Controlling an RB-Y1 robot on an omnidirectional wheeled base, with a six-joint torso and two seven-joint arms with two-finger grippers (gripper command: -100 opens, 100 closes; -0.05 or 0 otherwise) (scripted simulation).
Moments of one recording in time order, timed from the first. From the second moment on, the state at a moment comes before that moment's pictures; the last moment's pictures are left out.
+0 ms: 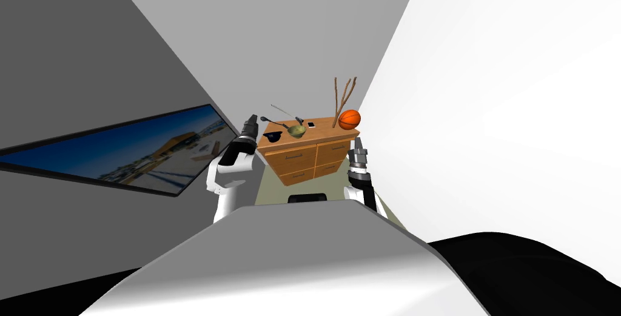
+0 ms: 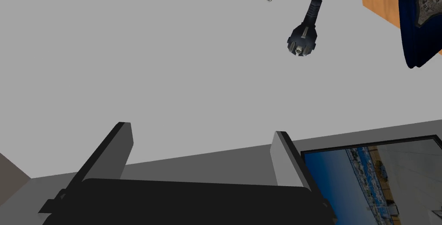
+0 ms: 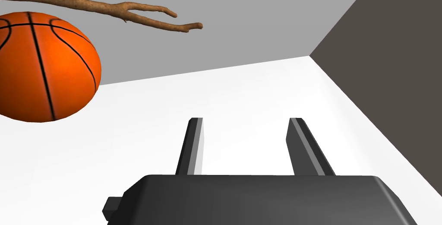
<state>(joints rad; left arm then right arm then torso) -0.05 0.19 0.16 -2.24 -0.11 0.51 -0.24 0.54 -0.02 0.03 -2.23 0.01 -0.50 0.14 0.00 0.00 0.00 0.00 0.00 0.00</state>
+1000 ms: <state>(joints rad) -0.13 0.19 0.17 -2.22 -0.13 0.76 -0.27 0.54 -0.02 0.03 -2.23 0.01 -0.50 0.14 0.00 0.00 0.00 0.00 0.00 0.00</state>
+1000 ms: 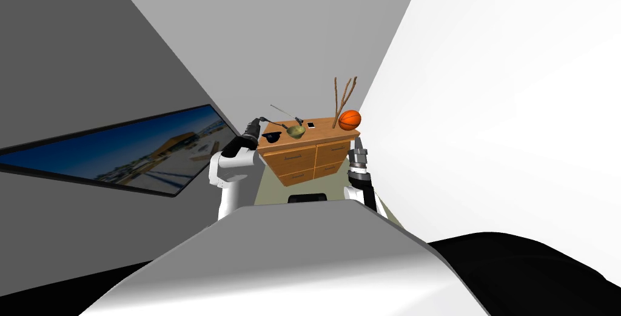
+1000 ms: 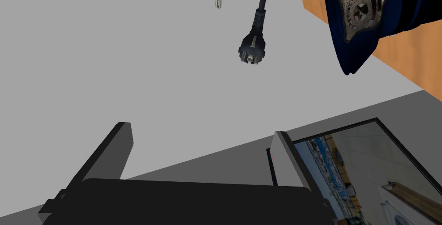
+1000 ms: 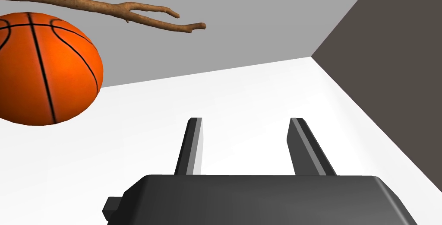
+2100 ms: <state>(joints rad) -0.23 0.17 0.17 -2.18 -0.16 1.05 -0.29 0.54 -0.02 0.03 -2.23 0.01 -0.50 0.14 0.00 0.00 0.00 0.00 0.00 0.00</state>
